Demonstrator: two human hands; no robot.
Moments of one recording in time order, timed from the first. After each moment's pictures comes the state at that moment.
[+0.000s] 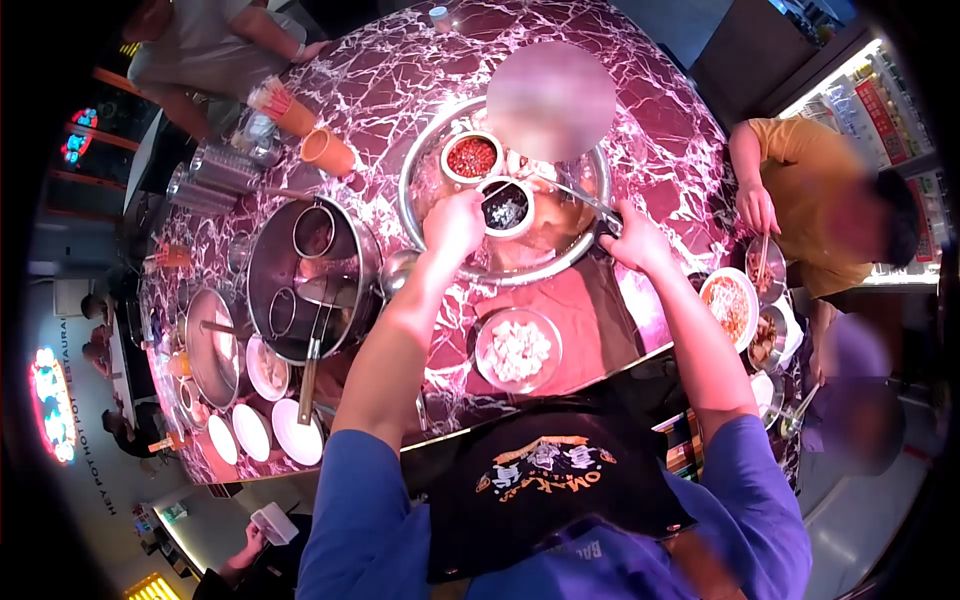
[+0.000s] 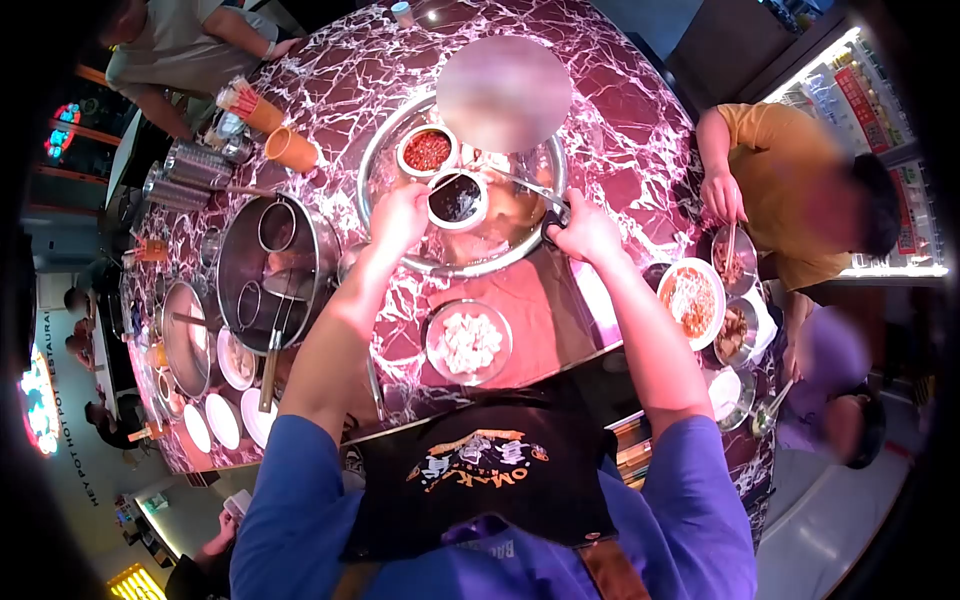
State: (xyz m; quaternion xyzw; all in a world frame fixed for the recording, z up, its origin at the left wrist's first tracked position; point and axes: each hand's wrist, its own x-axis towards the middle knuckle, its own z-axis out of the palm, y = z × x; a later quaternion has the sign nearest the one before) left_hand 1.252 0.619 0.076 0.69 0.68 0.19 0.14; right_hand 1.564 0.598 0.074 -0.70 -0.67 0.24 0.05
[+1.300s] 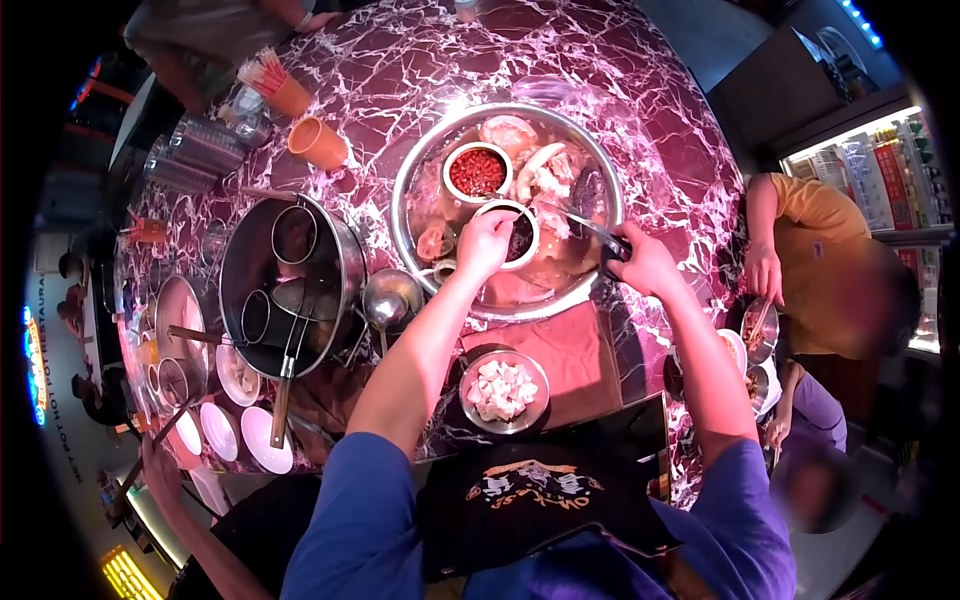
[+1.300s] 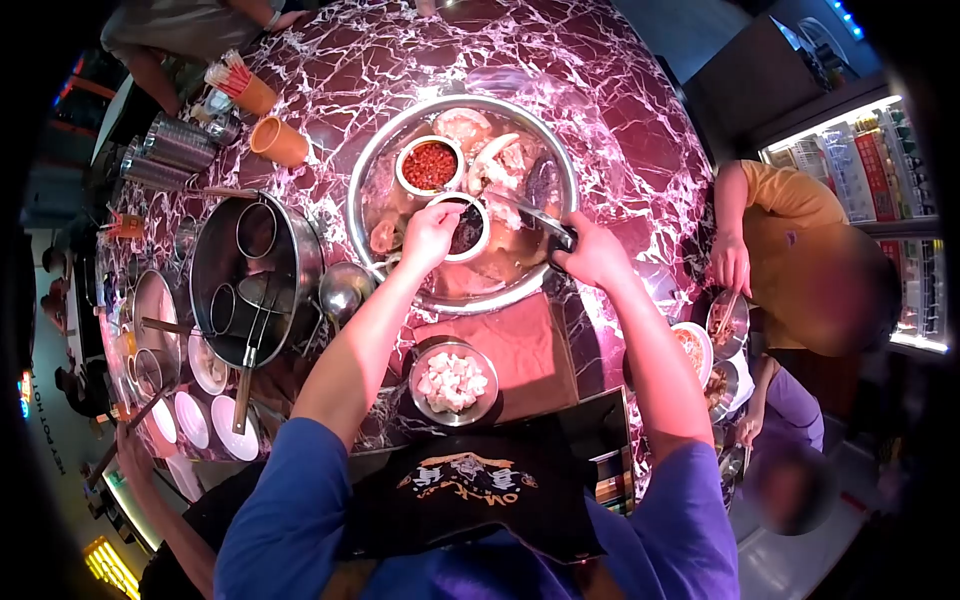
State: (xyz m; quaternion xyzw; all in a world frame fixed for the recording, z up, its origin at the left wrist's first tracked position) left_hand 1.281 0.661 -0.028 0.56 0.62 0.40 0.38; right_hand 1.563 0.664 0.087 -0.64 -0.68 0.35 0.02
